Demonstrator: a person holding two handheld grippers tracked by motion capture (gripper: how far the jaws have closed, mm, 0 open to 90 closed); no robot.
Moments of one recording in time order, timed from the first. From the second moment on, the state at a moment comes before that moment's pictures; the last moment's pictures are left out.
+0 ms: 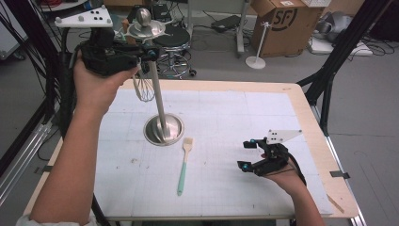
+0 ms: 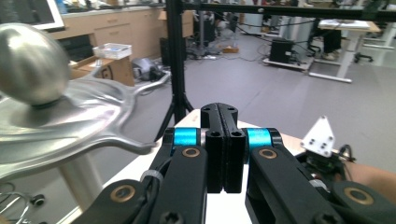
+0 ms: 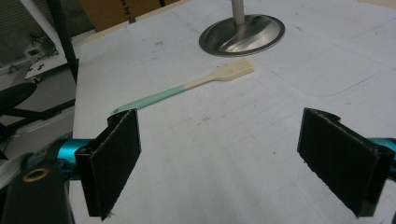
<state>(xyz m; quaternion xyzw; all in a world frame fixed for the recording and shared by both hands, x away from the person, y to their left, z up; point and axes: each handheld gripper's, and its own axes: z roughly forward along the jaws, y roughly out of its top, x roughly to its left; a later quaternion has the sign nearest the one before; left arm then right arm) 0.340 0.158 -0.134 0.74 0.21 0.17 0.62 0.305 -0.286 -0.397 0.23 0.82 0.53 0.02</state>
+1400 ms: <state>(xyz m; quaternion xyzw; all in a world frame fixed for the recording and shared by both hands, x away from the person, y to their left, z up) 0.345 0.202 -0.142 0.70 0.27 0.21 0.63 0.305 -0.285 -0.397 0.23 0.82 0.53 0.02</state>
